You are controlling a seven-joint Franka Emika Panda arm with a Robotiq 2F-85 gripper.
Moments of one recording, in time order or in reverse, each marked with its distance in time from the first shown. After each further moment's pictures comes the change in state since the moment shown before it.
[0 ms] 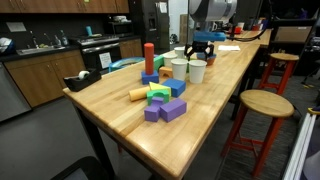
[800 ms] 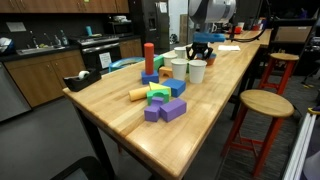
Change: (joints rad) arm -0.001 0.027 -0.004 0.020 0.001 -0.007 -0.001
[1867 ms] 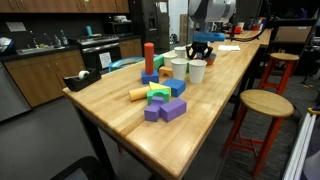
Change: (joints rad) arm 0.002 -0.001 -0.003 0.004 -0.006 0.001 0.000
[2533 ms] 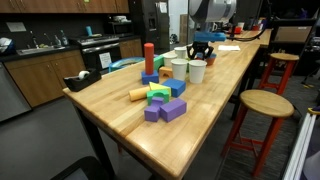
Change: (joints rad) arm 0.005 -0.001 -0.010 0.000 -0.006 0.000 0.000
